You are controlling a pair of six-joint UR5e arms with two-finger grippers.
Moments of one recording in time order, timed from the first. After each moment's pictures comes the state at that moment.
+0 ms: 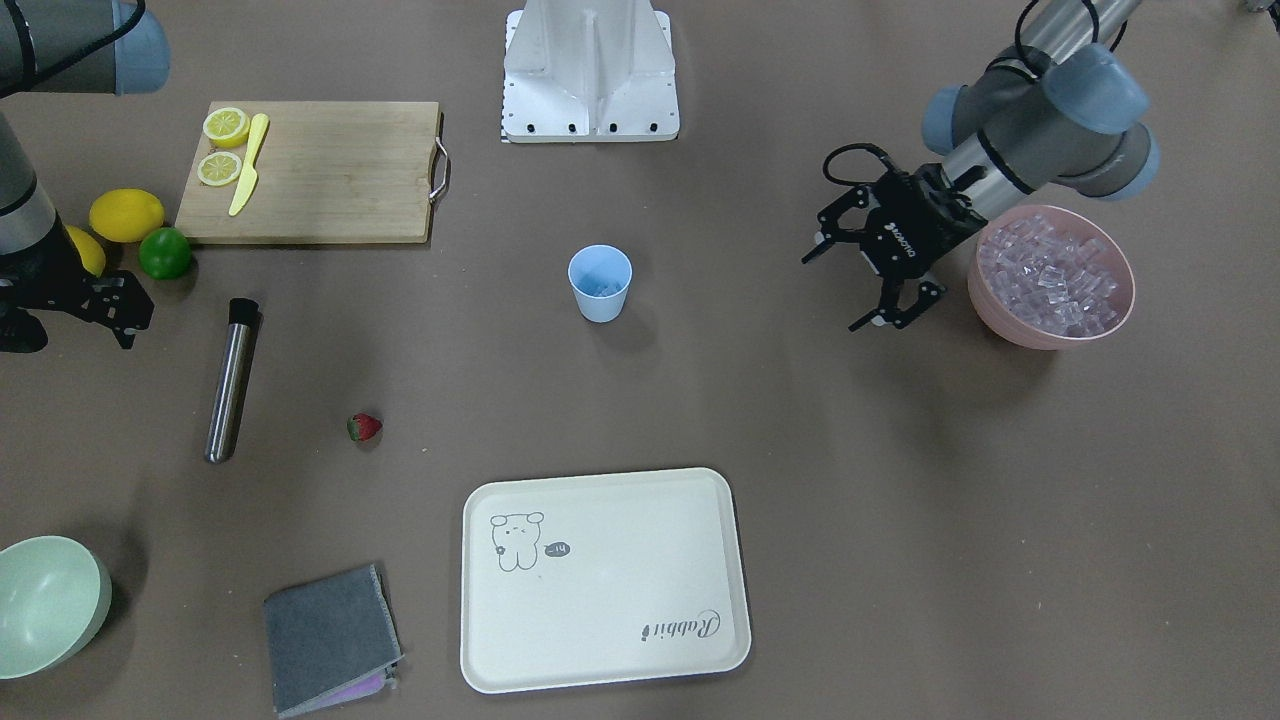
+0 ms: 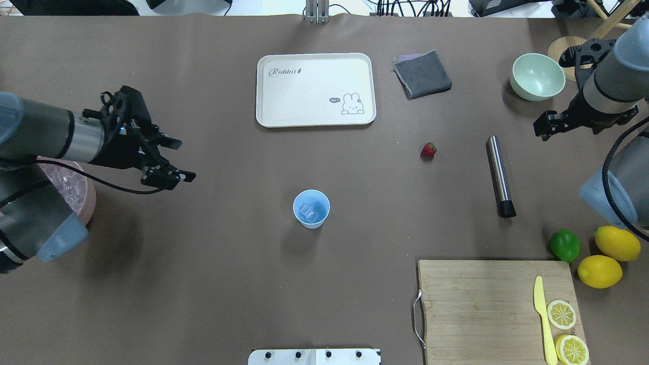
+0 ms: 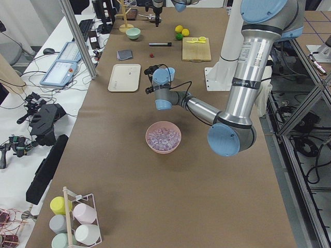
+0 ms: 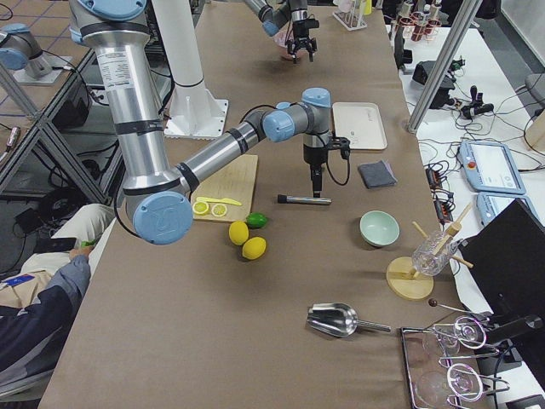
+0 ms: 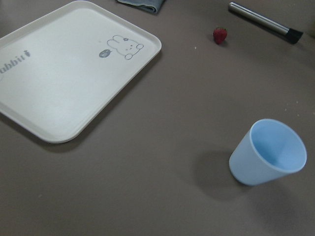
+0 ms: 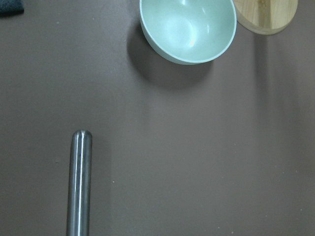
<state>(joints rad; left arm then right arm) -0.84 -1.77 -1.68 -2.59 -2.23 -0.29 0.99 -1.37 1.95 -1.77 1.92 0.67</state>
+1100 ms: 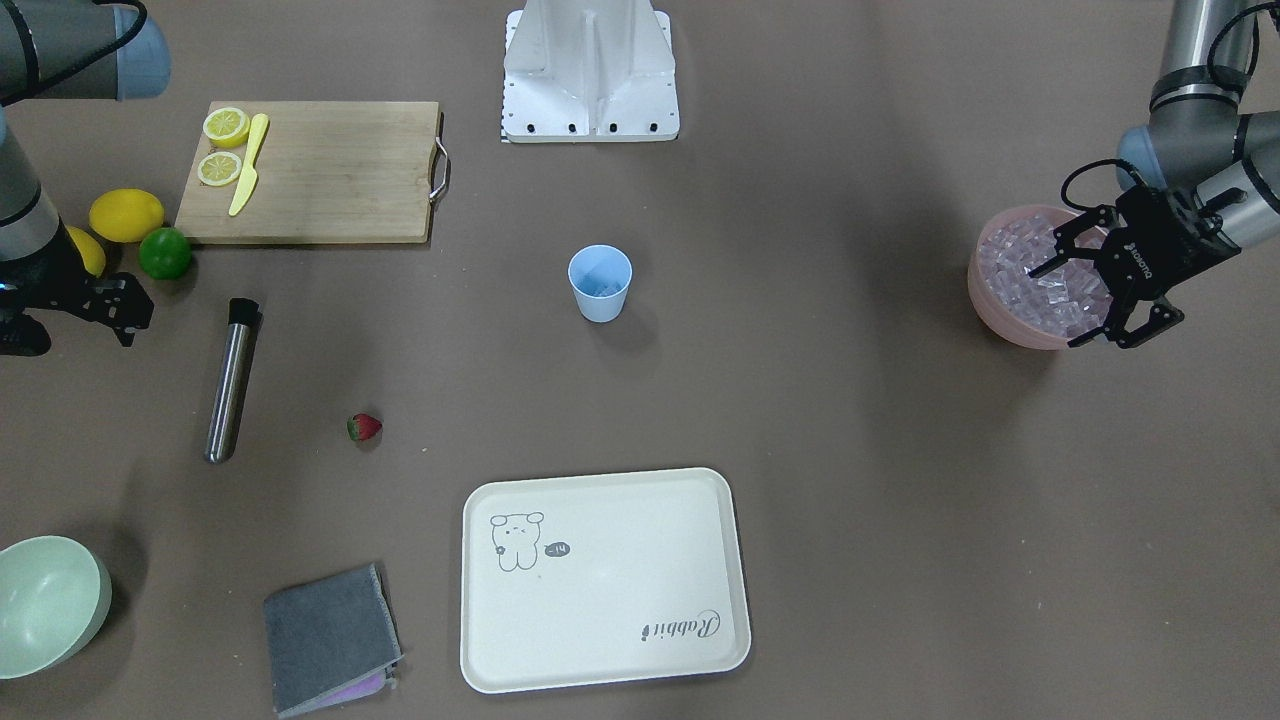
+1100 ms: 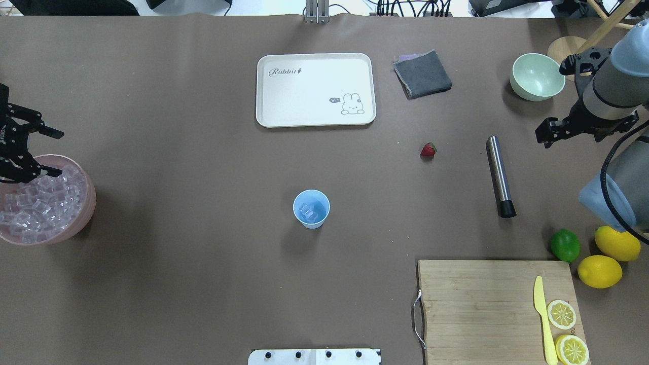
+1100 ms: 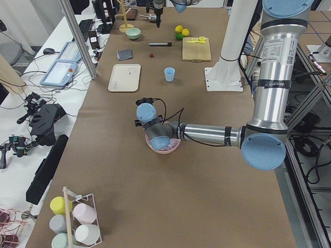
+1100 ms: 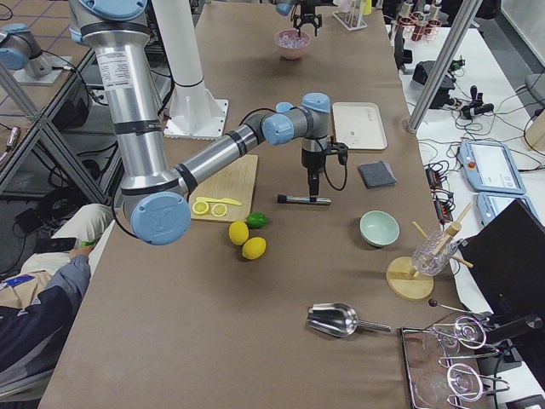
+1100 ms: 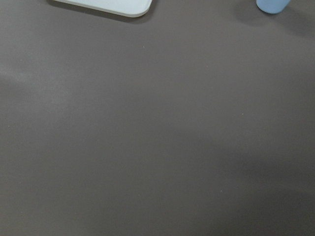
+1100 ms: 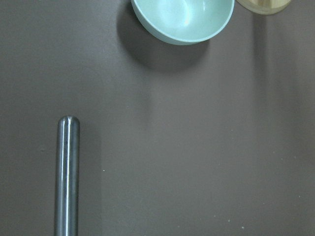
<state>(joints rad) -1.14 -1.63 -1.49 -2.60 -2.55 0.30 0.98 -1.40 1.93 -1.78 1.92 0.67</state>
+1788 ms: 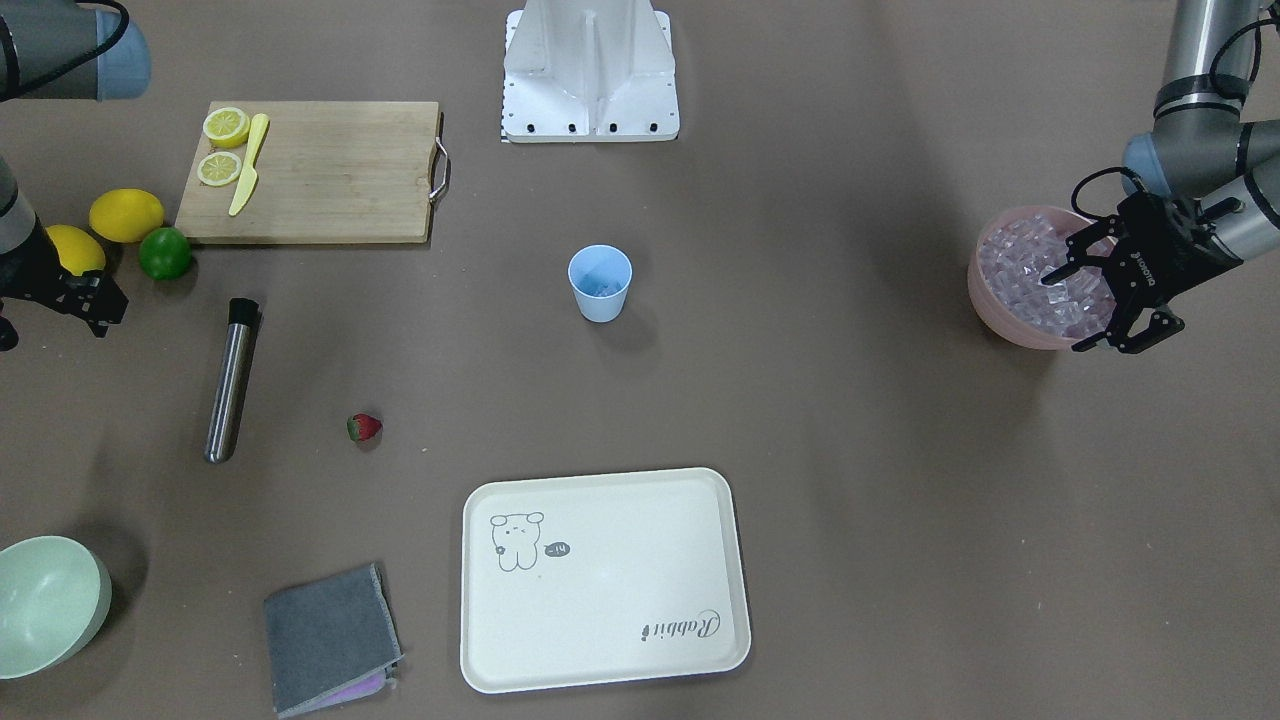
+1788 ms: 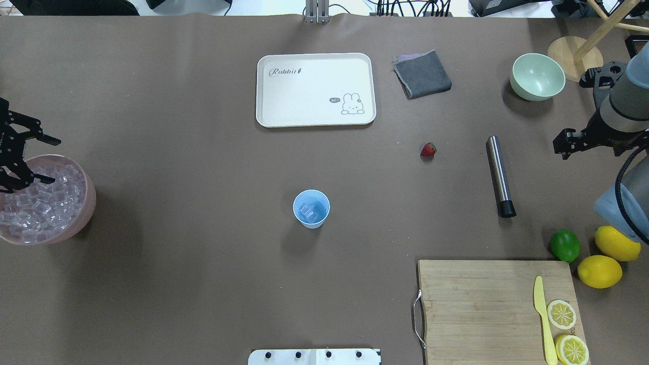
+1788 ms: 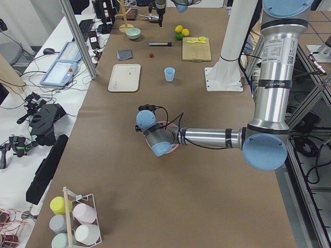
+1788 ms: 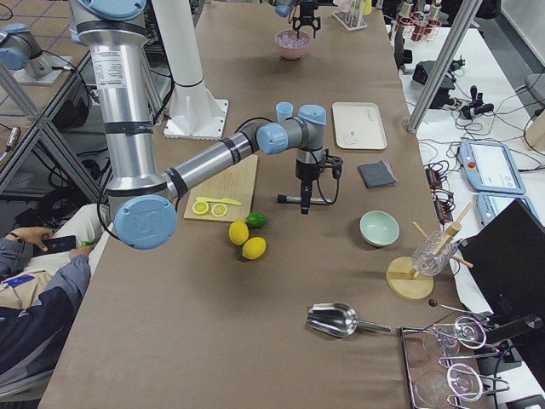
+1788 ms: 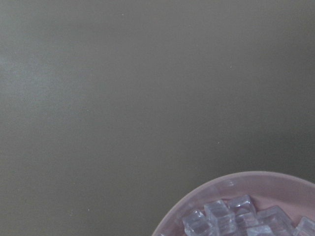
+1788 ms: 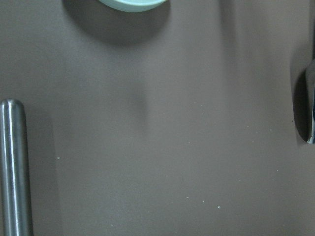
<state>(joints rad) -1.14 -1.62 -1.44 -2.60 -2.55 0.46 0.99 -1.46 1.94 -1.78 1.92 0.71</state>
